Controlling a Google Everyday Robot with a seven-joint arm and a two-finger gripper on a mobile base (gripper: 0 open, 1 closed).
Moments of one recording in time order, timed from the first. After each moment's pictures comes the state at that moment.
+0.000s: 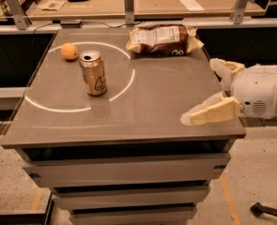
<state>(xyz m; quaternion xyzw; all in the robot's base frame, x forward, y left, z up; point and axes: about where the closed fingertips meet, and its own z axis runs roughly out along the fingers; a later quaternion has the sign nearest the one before) 0.477 -0.136 0.932 -0.44 0.70 0.22 0.52</state>
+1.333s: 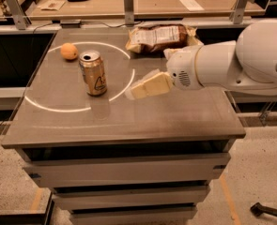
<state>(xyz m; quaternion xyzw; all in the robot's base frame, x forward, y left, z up) 0.552 -0.029 0.923 -0.42 0.74 0.22 0.48</state>
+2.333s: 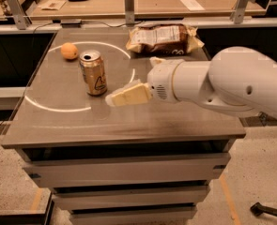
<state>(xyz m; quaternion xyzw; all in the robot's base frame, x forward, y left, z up) 0.551 0.010 0.902 -0.39 0.74 0.22 0.51</state>
